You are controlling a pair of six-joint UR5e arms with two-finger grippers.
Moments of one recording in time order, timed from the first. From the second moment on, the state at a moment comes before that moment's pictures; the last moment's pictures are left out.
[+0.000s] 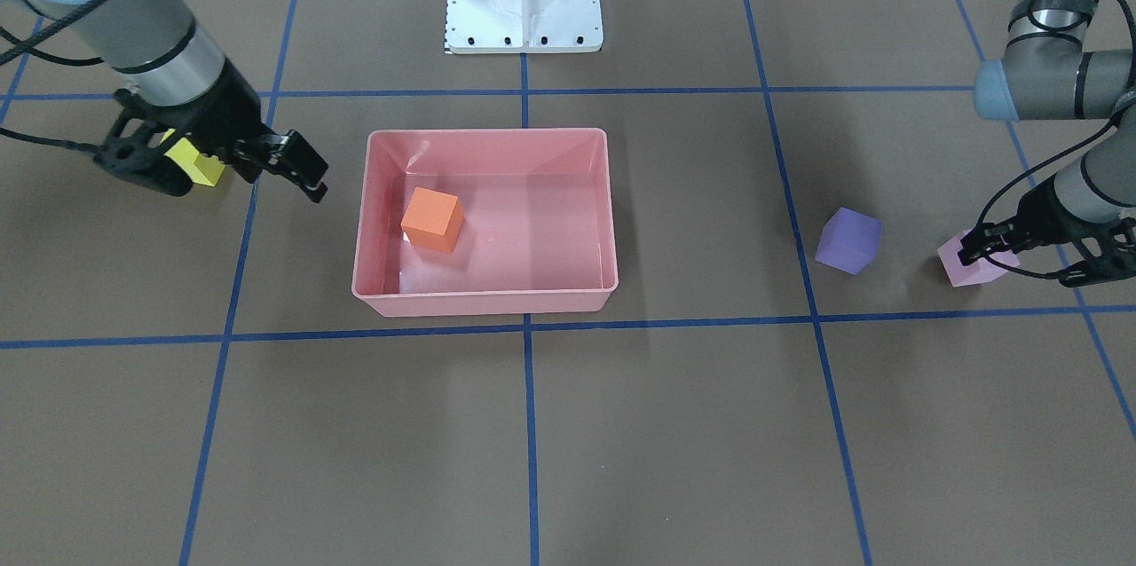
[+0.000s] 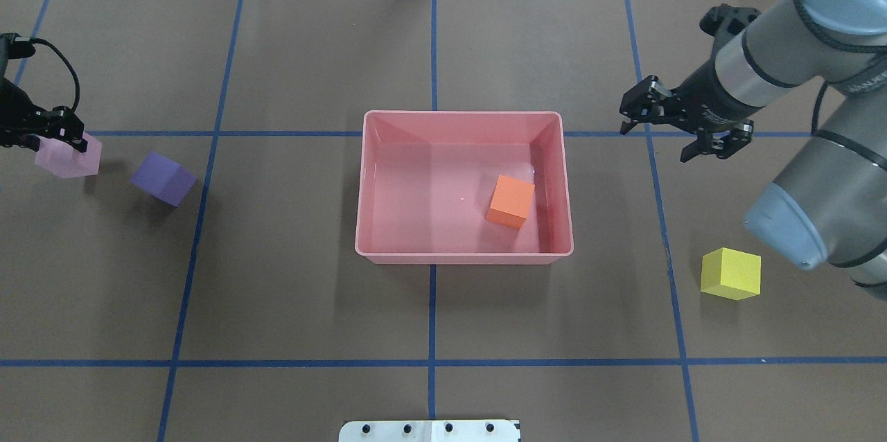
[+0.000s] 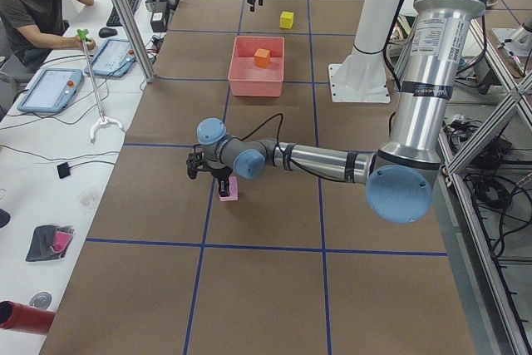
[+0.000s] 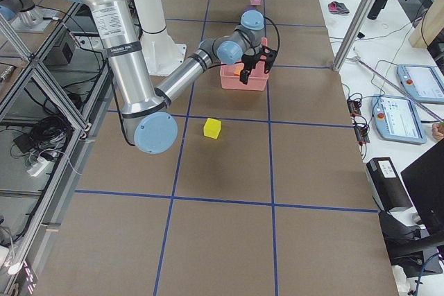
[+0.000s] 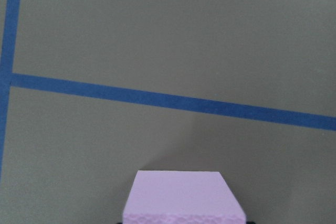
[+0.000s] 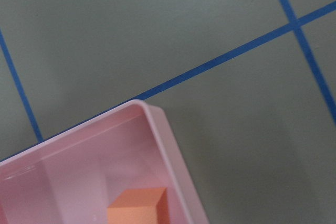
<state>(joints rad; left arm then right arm) -1.12 -1.74 -1.54 -1.87 -2.29 -0.73 0.91 -1.33 1.99 -1.53 2.22 1.30</state>
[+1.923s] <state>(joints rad) -0.70 -2.32 -1.77 -1.44 -2.08 -1.33 0.69 -1.75 1.97 -1.22 2.11 1.33</state>
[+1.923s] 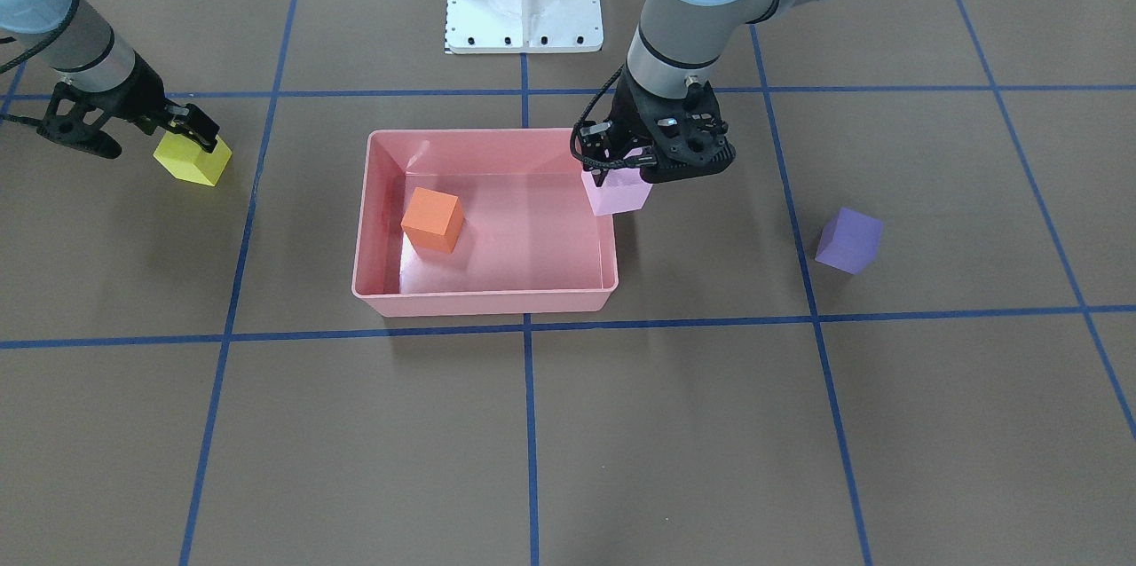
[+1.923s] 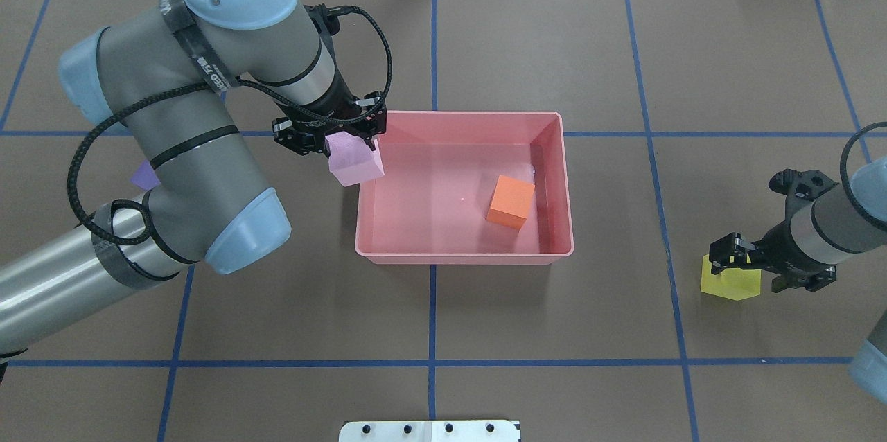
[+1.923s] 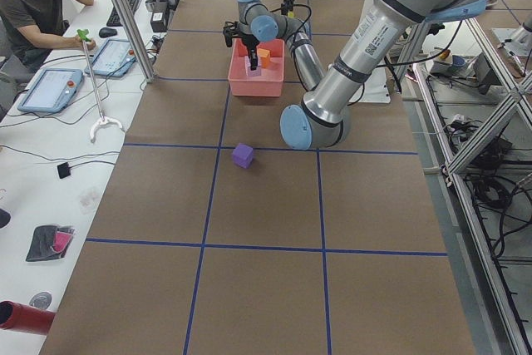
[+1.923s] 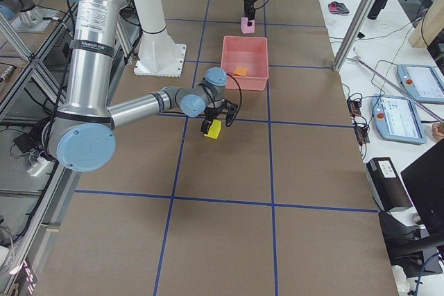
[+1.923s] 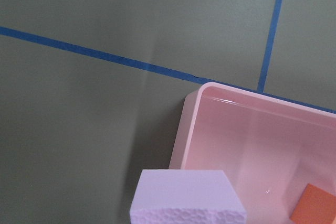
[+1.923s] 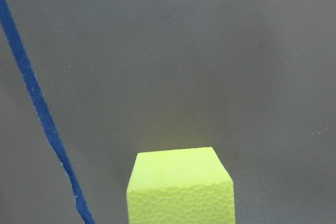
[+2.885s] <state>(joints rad) -0.59 -2.40 -1.61 -1.46 -2.02 -1.33 0.88 -1.52 2.02 -1.37 2.31 1.35</state>
